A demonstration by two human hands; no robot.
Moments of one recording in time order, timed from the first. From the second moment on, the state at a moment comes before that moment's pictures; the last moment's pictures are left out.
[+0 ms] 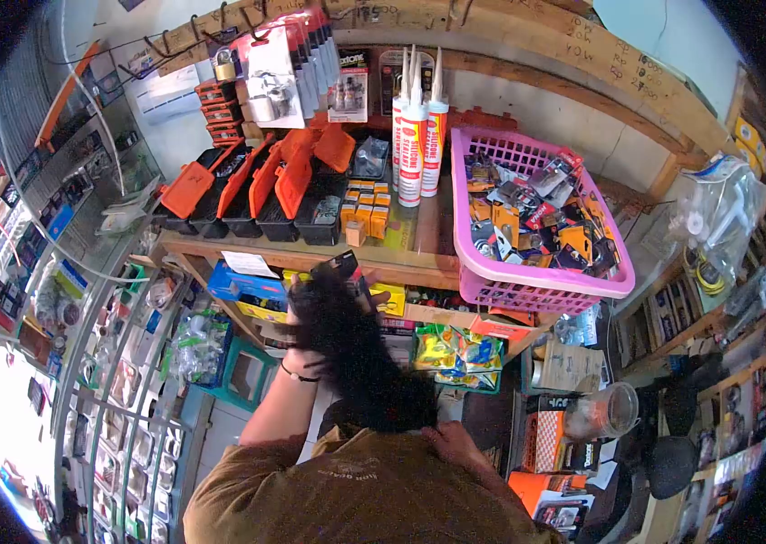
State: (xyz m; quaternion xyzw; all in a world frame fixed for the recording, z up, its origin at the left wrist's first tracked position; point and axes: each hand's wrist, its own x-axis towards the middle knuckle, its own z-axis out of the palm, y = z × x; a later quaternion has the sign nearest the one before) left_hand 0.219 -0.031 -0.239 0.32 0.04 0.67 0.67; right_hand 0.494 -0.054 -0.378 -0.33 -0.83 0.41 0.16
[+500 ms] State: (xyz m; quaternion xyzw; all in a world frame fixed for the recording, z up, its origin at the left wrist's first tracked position) left_hand 0.228 -0.040 -0.239 0.30 0.10 0.70 0.64; right_hand 0.500 -0.056 -0.372 -0.39 -0.81 0.44 -0.01
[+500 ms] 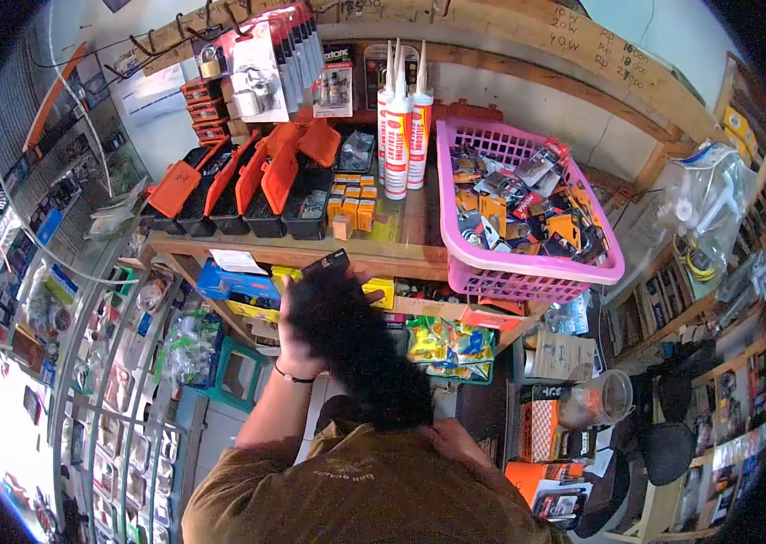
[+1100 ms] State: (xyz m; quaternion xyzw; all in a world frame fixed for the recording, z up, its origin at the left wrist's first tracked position) left_hand 0.228 -0.044 -0.244 0.29 0.09 0.68 0.67; right_hand 0.501 -0.067 -0.357 -0.43 -0.76 0.47 0.15
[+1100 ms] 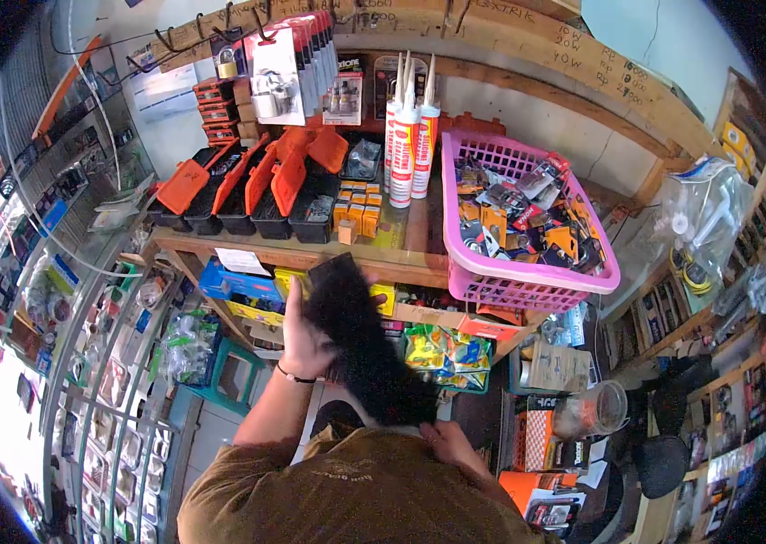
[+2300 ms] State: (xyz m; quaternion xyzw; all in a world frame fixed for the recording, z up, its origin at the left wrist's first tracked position) left_hand 0.220 -0.047 -0.223 0.24 0.17 0.74 0.61; right_hand 0.483 -0.041 -0.391 -0.34 -0.85 0.35 0.17
